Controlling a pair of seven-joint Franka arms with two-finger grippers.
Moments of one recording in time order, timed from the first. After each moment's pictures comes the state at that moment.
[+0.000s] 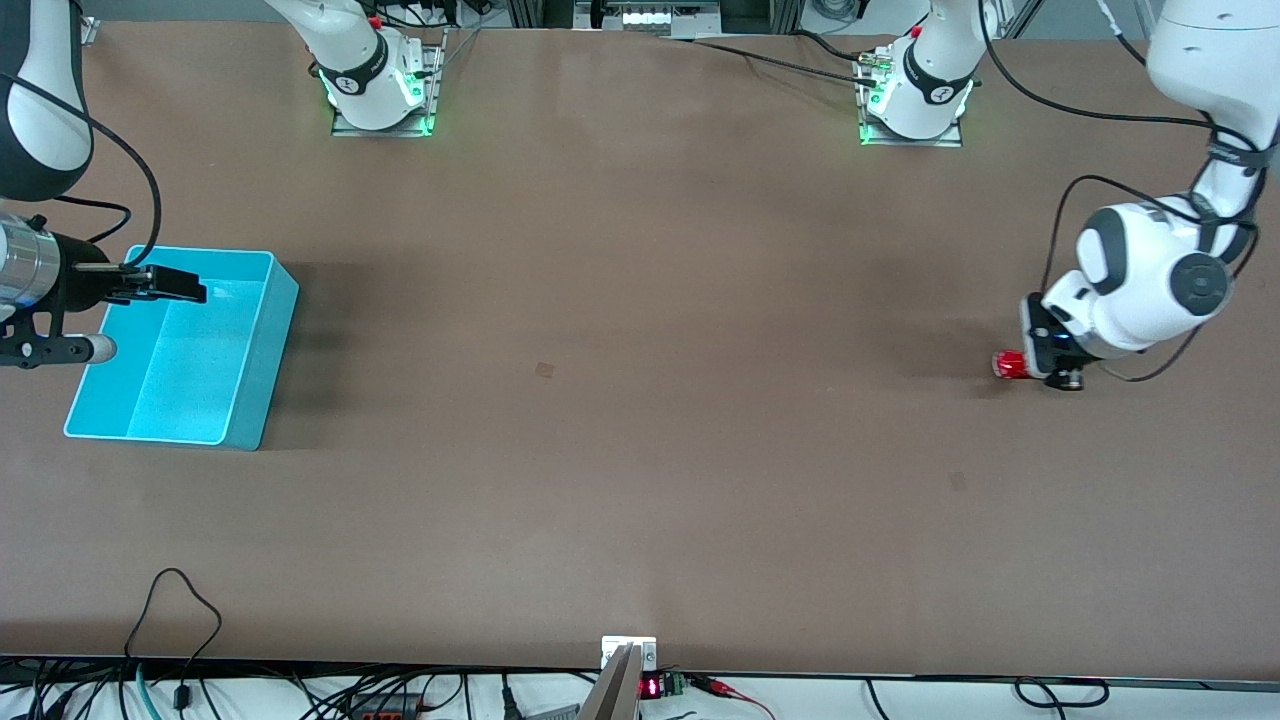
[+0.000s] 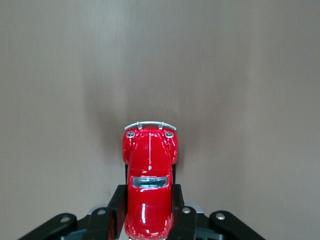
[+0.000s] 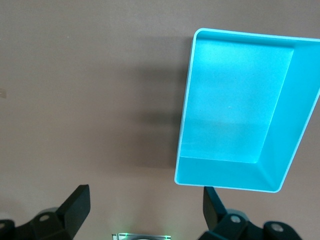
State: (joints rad) left arm 0.27 0.42 0.01 -2.17 0.09 2.54 1.74; right arm -0.05 0.24 -0.02 -1.53 0.00 1.53 -0.10
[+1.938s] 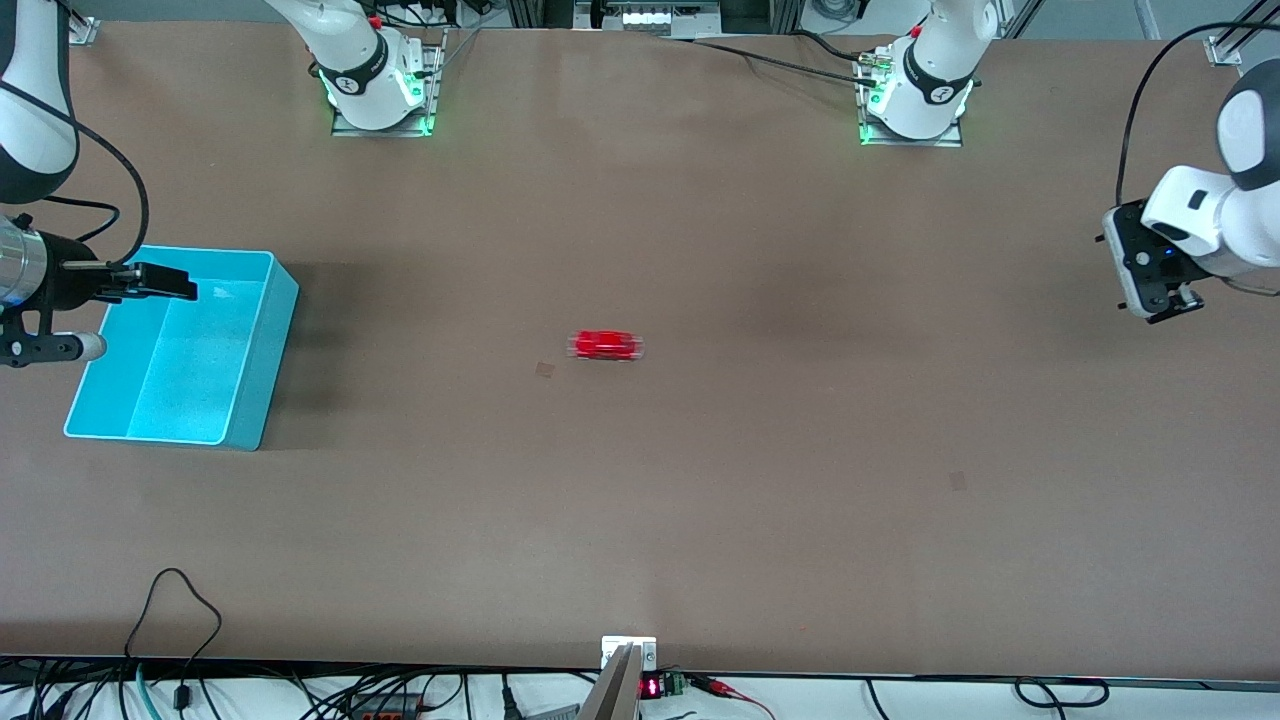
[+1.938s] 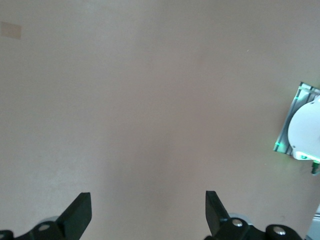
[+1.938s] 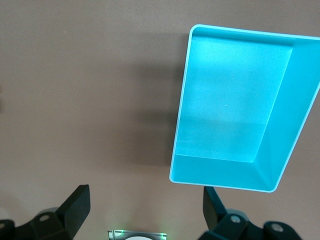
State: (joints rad) left arm 0.28 0.03 -0.12 -1.94 0.09 1.71 1.39; right arm -0.07 0.25 -0.02 -1.53 0.00 1.52 -0.13
